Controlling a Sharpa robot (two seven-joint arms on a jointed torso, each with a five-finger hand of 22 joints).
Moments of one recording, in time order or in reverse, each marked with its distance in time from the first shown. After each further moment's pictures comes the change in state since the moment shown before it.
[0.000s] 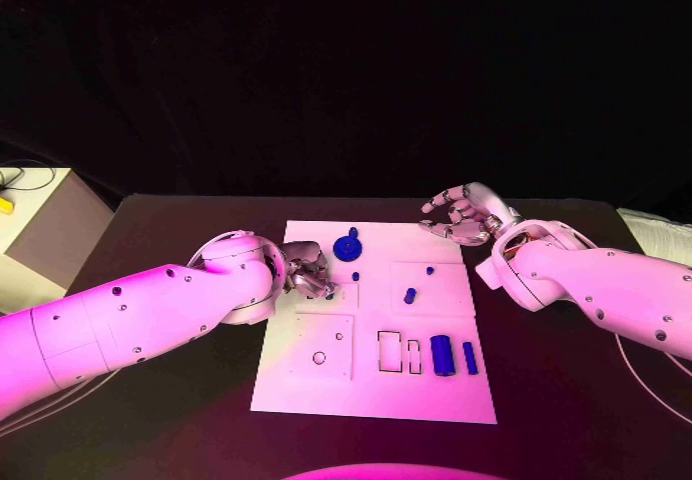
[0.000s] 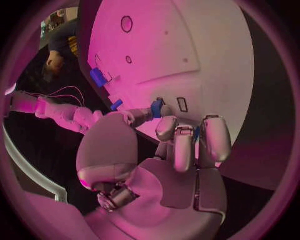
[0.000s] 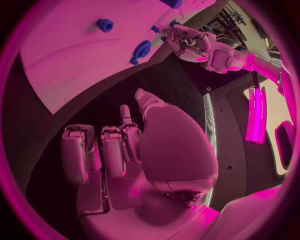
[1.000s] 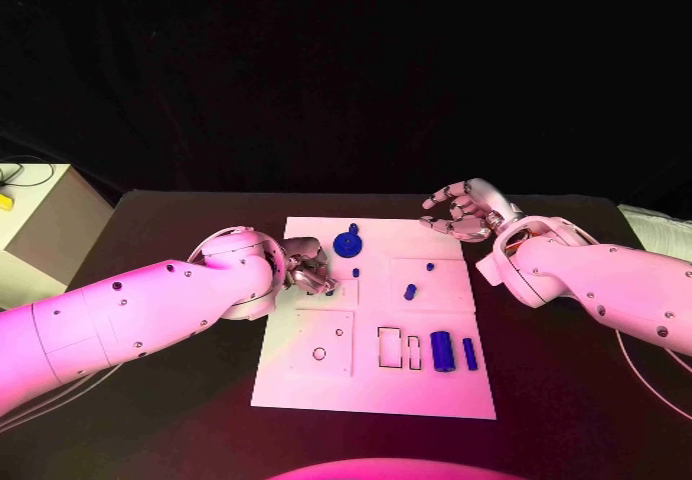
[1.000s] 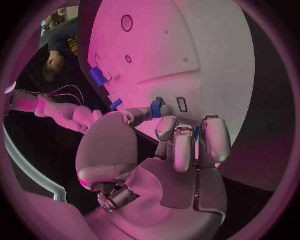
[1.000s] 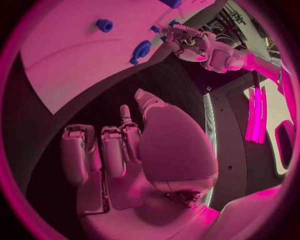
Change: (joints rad) left arm 0.000 0.002 0.000 -0.005 0.009 -0.001 -0.002; left_hand 0.017 -0.013 -0.012 -0.012 0.113 0.024 -0.015 -0.024 0.024 0.003 -0.003 0.000 0.009 0.000 -0.007 0.000 0.000 0.000 0.007 -0.007 0.000 0.006; right arm 0.000 -0.004 0.000 0.003 0.003 0.000 0.000; right_hand 0.000 0.000 0.000 0.000 0.004 0.000 0.000 0.000 0.000 0.000 0.000 0.000 0.000 0.000 0.000 0.000 0.000 0.000 0.000 0.000 0.000 0.000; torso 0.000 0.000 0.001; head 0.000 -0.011
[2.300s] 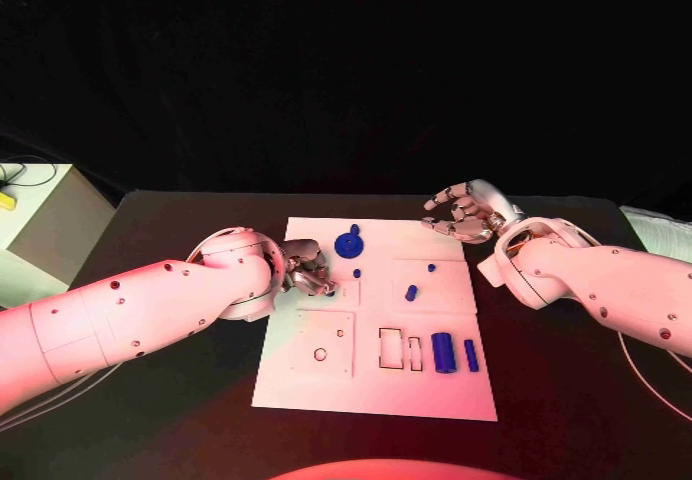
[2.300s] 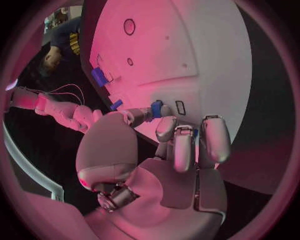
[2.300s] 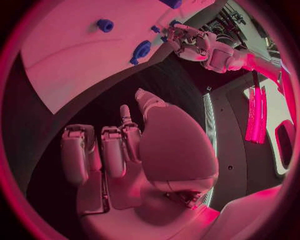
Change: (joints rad) left arm 0.000 -0.009 0.001 0.004 0.026 0.017 -0.003; left_hand 0.001 -0.001 0.003 0.003 0.011 -0.004 0.007 0.001 0.008 0.007 0.000 0.000 0.010 0.000 0.000 0.000 0.000 0.000 0.000 0.000 0.000 0.001; right arm 0.000 -0.001 0.000 0.000 0.001 0.000 0.000; right_hand -0.004 -0.004 0.002 0.002 0.005 0.000 0.000 0.000 -0.001 0.000 0.000 0.000 0.000 0.000 0.000 0.000 0.000 0.000 0.000 0.000 0.000 0.000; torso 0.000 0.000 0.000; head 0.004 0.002
